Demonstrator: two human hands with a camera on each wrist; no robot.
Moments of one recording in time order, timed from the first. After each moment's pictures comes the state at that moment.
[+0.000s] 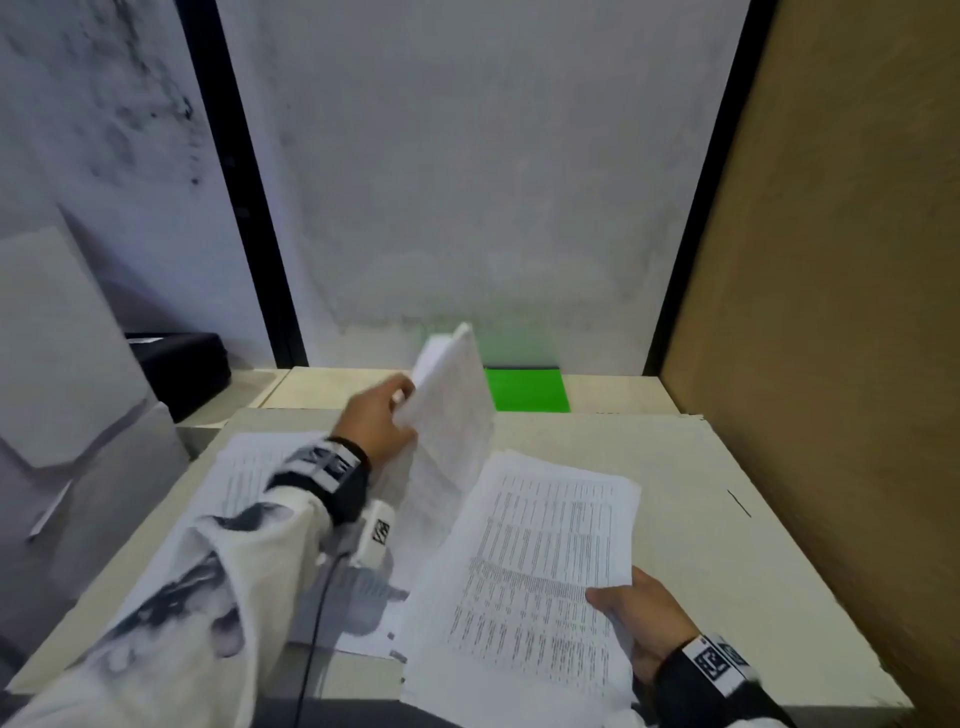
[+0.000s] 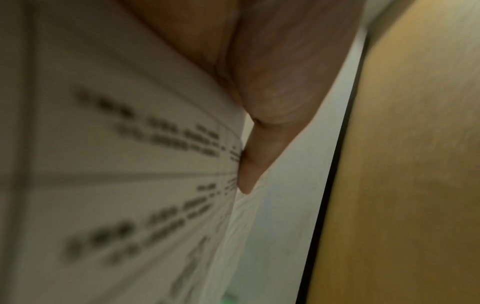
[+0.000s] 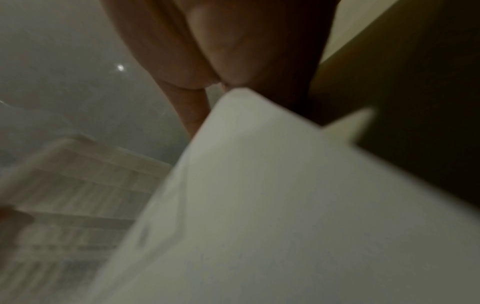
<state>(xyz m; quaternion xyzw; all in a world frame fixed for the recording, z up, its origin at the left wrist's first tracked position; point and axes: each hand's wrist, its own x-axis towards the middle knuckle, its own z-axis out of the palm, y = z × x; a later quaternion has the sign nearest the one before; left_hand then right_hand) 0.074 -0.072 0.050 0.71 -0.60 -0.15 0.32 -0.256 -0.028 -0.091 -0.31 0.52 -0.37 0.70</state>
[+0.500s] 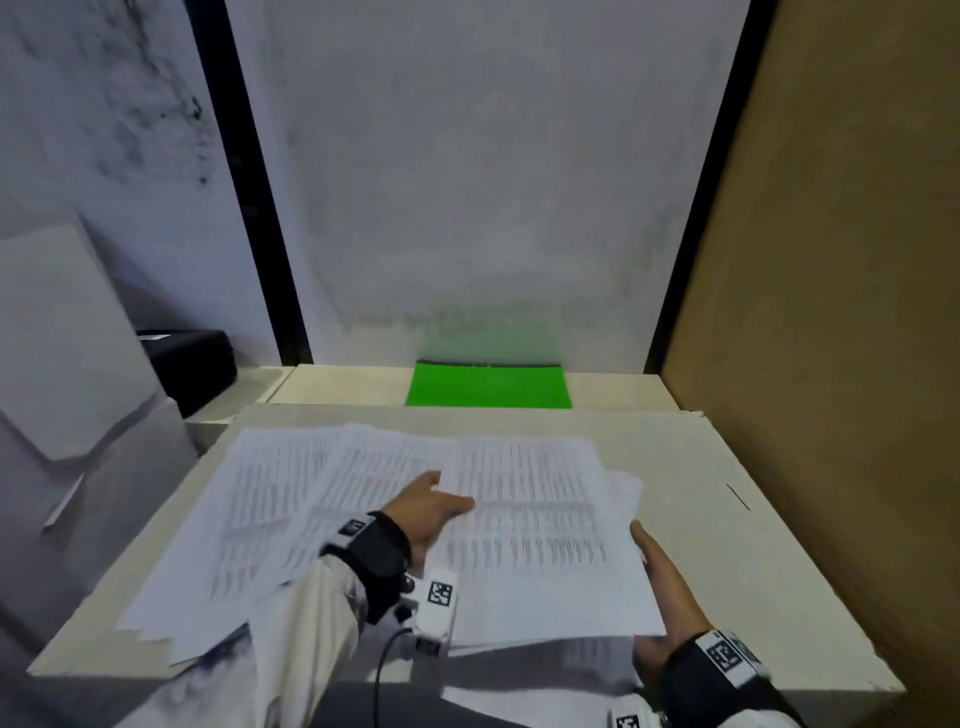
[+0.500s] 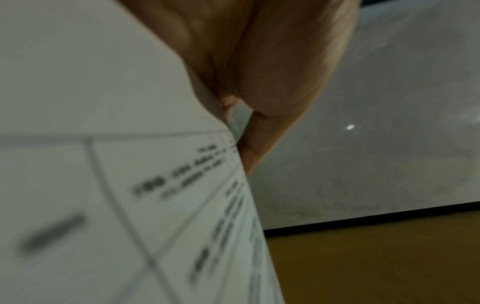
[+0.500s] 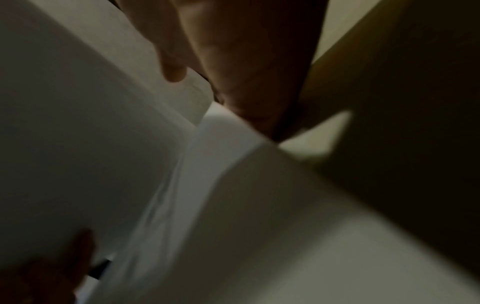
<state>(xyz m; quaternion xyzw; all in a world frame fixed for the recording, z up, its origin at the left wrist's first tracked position) 0.020 -0.028 -0.015 0.63 -0.38 -0.56 0.39 -0.260 -0.017 -0.069 -0.17 0.49 -0.38 0.76</state>
